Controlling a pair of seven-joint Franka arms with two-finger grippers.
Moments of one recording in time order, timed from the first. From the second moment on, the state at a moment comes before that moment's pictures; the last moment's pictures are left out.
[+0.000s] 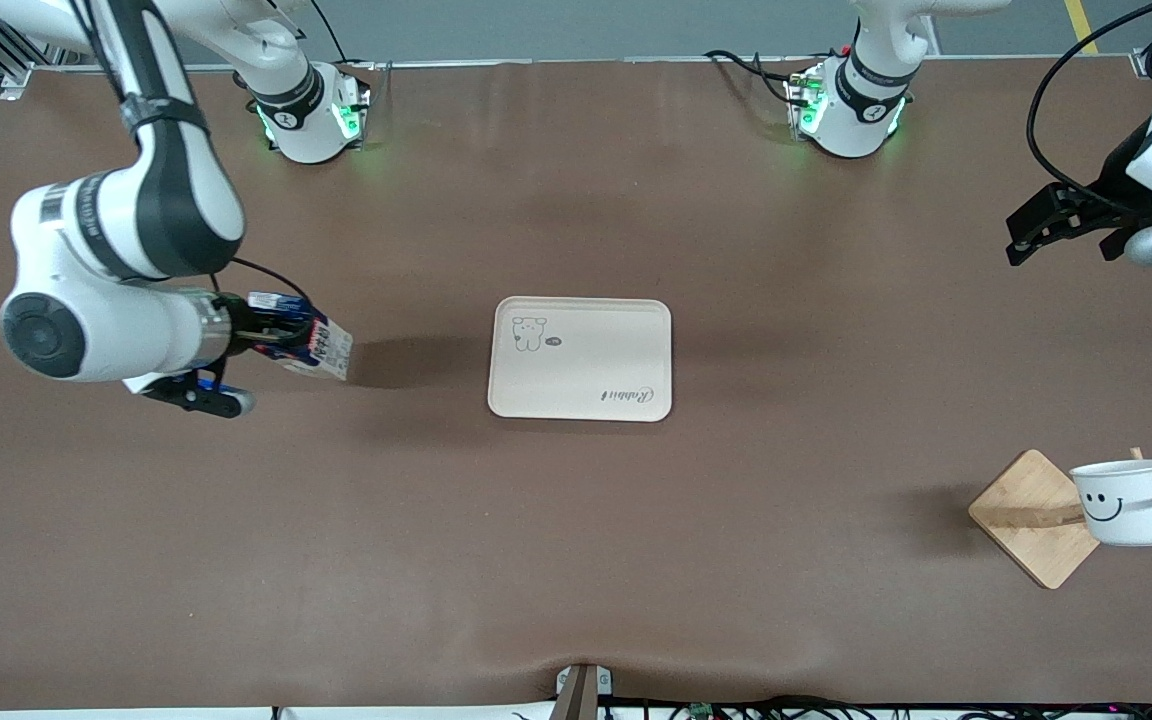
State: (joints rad) left arm -0.08 -0.06 -0.02 -1.62 0.03 1.61 -0.14; right arm 0.19 0.31 -0.08 -1.64 0.16 1.52 0.32
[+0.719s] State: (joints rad) left arm -0.08 -0.06 -0.02 -1.62 0.03 1.61 -0.14; right arm -0.10 0.26 -0.08 -1.80 0.08 1.59 -0.05
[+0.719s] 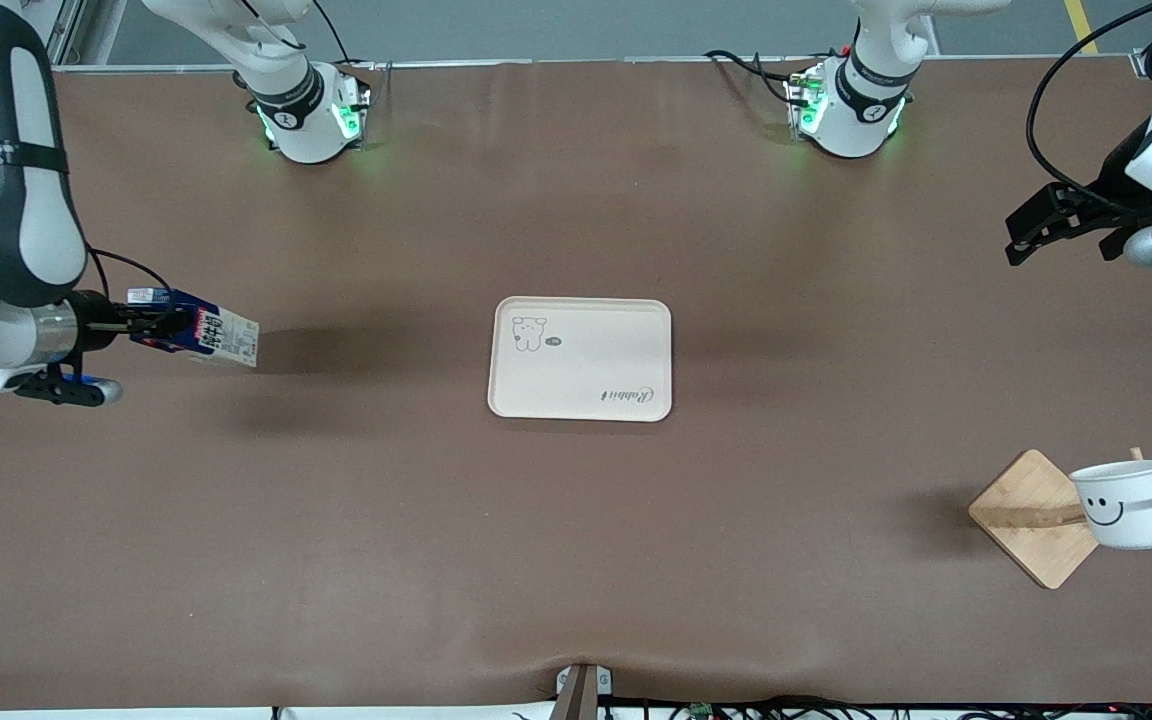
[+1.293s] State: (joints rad) left arm -0.08 -0.06 -0.02 -1.62 0.03 1.61 -0.14; right arm -0.11 0.20 -0.07 -2.03 0.07 1.79 -0.07
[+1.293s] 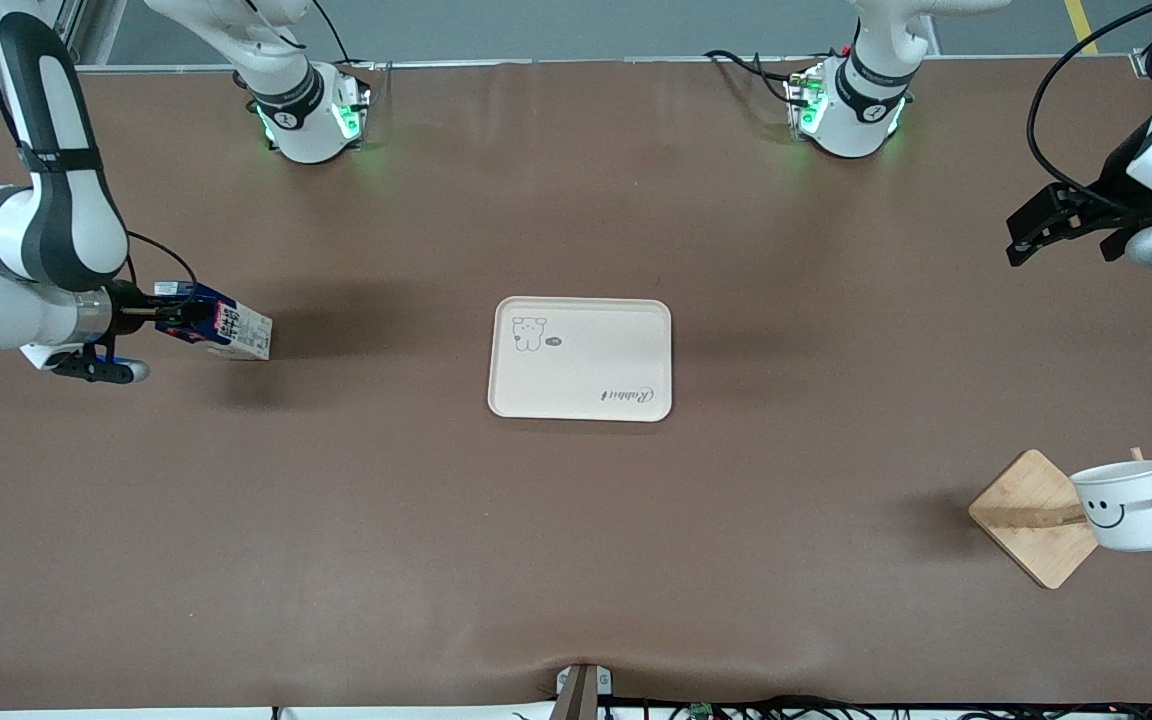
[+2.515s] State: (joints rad) left arm -0.08 -0.06 -0.02 -1.61 0.03 1.61 -0.14; right arm -0.13 0.21 -0.07 -2.04 0.07 1.80 -0.07
